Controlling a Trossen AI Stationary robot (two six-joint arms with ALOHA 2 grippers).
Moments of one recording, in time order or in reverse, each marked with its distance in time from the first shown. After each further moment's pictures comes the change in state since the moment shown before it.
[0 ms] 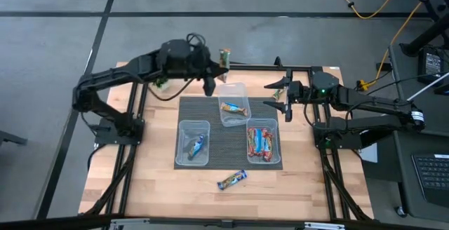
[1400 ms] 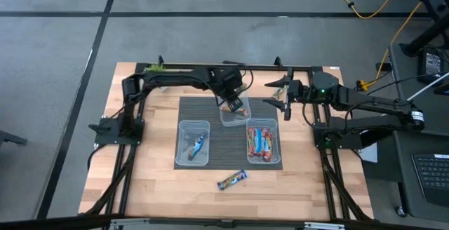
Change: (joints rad) left arm 0.078 0.559 0.007 -0.133 0.109 -0.080; right arm 0.000 0.000 0.000 -0.009 0.052 0.000
